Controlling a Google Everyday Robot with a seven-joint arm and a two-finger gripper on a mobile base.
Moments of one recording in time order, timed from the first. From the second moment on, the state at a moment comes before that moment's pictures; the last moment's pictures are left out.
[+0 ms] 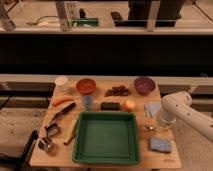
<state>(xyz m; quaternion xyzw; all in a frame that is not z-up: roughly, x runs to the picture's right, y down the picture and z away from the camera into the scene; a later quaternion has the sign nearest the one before) 0.320 0.218 0.828 -0.33 0.00 0.02 0.94</state>
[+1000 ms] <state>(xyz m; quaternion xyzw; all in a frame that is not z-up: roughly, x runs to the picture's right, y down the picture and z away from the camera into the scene) 0.318 0.220 0.831 -0.34 0.00 0.02 0.94</state>
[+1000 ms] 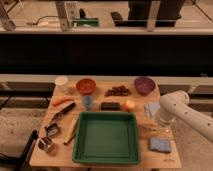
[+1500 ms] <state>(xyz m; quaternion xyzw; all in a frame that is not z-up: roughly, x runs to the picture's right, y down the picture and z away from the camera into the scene) 0.321 0.206 0.818 -0.32 0.01 0.02 0.95</state>
